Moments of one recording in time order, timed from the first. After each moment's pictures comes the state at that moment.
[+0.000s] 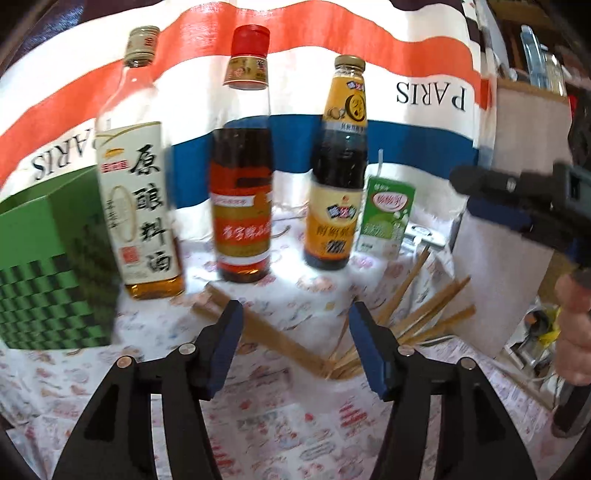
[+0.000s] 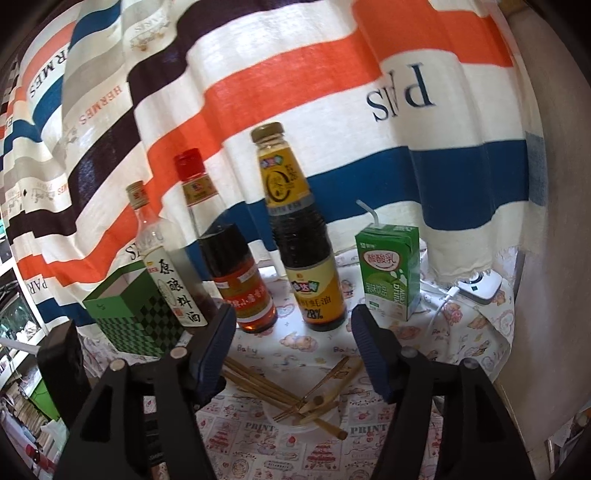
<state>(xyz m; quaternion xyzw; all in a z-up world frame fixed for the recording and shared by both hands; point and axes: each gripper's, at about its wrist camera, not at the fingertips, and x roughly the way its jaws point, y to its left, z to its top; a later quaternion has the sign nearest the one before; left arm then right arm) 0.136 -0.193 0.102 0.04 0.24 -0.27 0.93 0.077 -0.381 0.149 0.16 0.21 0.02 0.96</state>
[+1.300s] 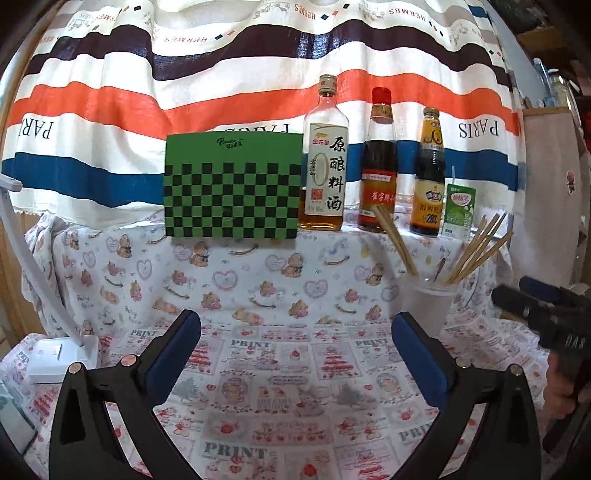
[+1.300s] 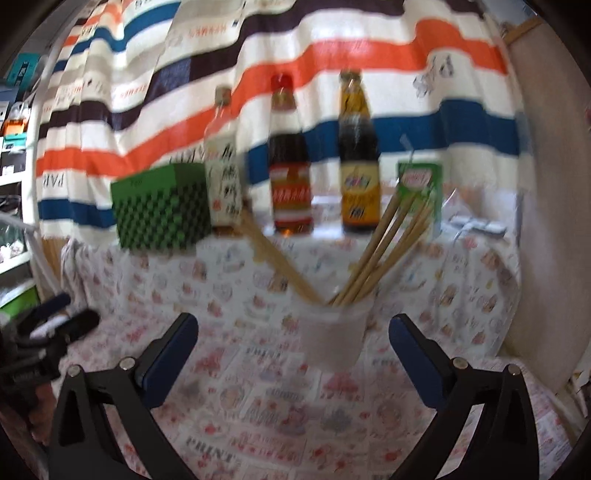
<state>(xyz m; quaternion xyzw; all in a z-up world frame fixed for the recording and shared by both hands) 0.007 -0.043 0.023 -0.01 0.14 -0.11 0.98 -0.007 -0.282 0.012 0.05 0.17 0.03 0.98</state>
